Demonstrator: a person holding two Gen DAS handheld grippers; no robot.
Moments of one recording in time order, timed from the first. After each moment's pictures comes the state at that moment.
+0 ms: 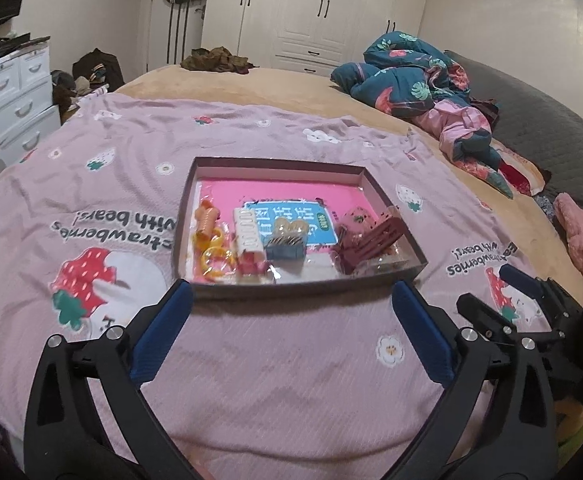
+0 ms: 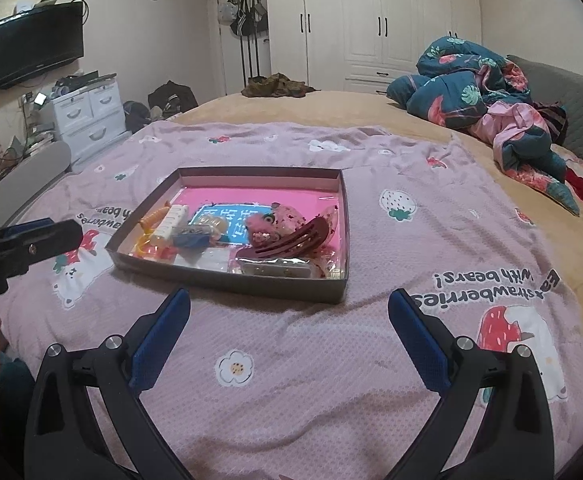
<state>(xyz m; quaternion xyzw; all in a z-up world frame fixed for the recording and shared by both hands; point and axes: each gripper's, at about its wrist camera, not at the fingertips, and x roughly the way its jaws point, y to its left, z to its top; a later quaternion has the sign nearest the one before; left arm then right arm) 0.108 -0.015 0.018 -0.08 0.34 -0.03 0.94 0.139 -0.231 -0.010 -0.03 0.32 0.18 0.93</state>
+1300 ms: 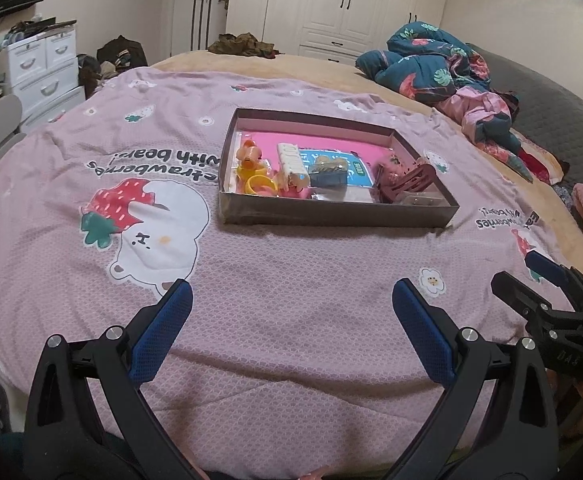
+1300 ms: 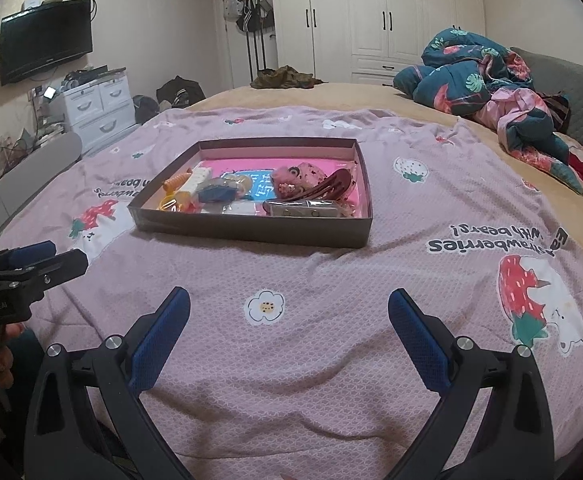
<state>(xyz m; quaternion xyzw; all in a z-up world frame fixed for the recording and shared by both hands) 0.056 0.001 -0.032 -0.07 0.36 0.01 0.93 0.094 -0.223 -0.045 -0.02 0.33 0.19 0.93</state>
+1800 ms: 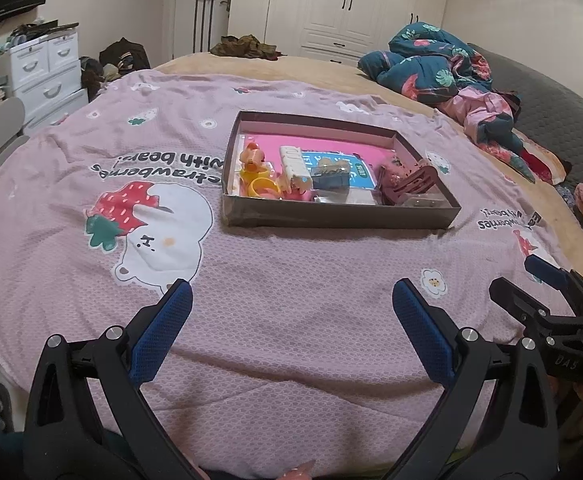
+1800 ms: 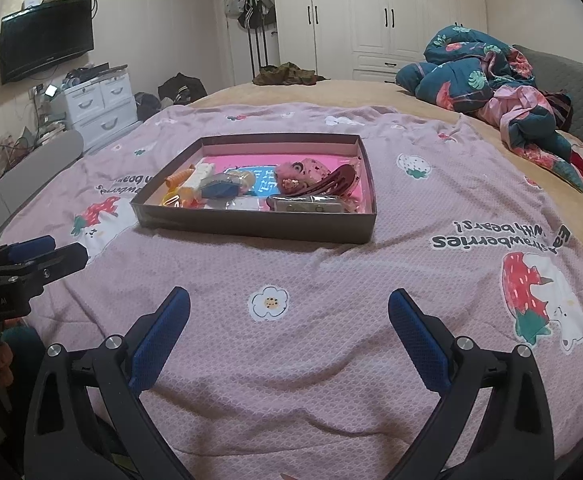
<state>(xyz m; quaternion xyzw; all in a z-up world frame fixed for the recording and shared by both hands) 0.055 0.002 -0.030 -0.08 0.36 0.02 0.93 0.094 -0.222 -0.045 -0.03 0.33 0.19 0.92</state>
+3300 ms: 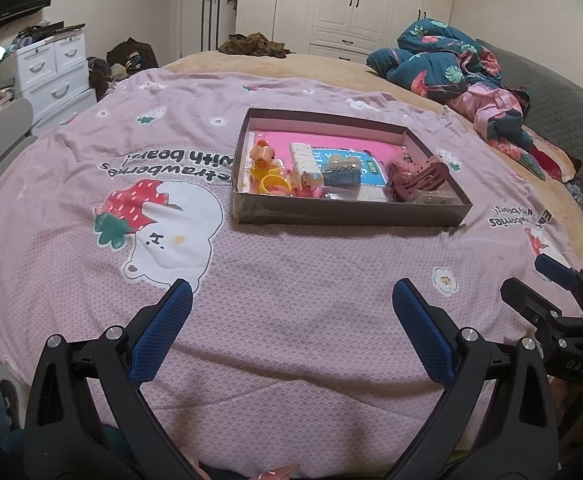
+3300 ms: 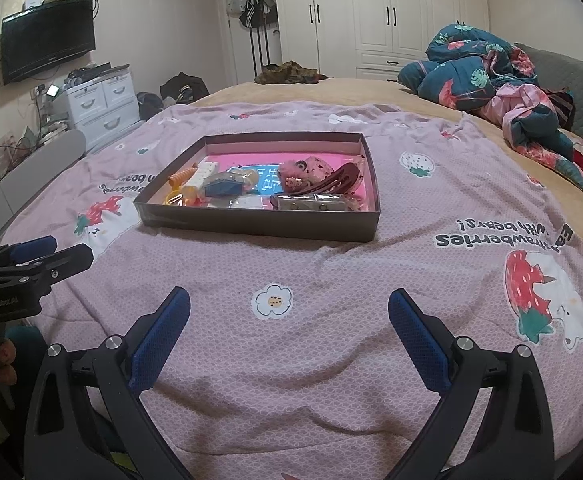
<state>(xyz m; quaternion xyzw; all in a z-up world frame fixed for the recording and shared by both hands) 0.057 0.006 -0.031 -0.07 0.36 0.04 0.93 0.093 -0.220 -0.045 -0.02 0.34 0.19 0.92</state>
